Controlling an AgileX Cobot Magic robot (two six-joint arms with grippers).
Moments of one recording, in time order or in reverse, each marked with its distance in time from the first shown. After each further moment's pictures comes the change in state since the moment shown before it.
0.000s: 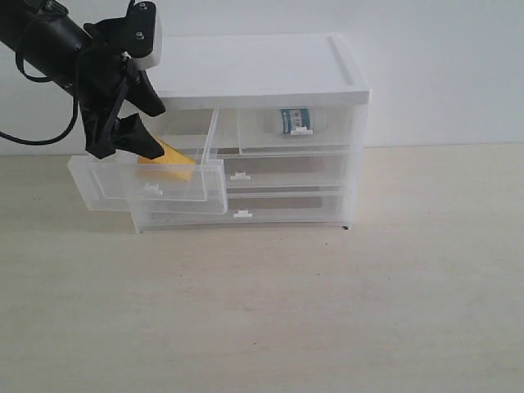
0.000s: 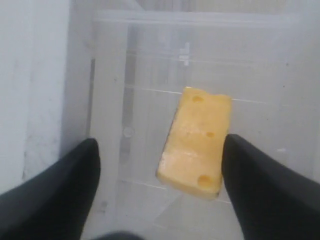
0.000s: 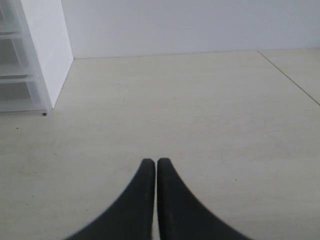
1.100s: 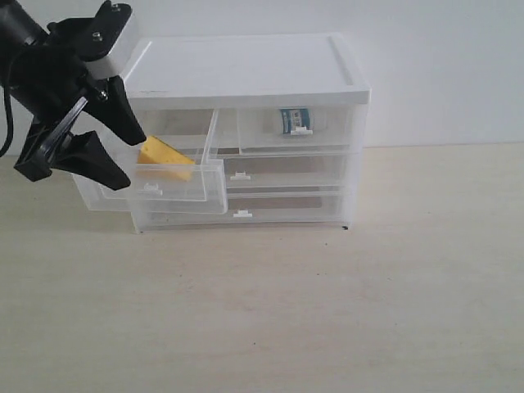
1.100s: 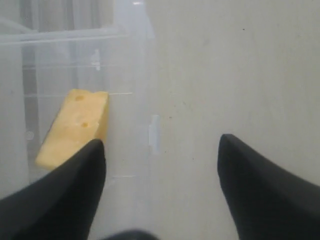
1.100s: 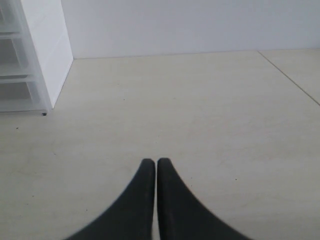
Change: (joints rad) left arm 0.002 -0.165 0.132 -0.003 0.217 0.075; right arm 0.000 0.000 0.000 0.000 0.000 0.000
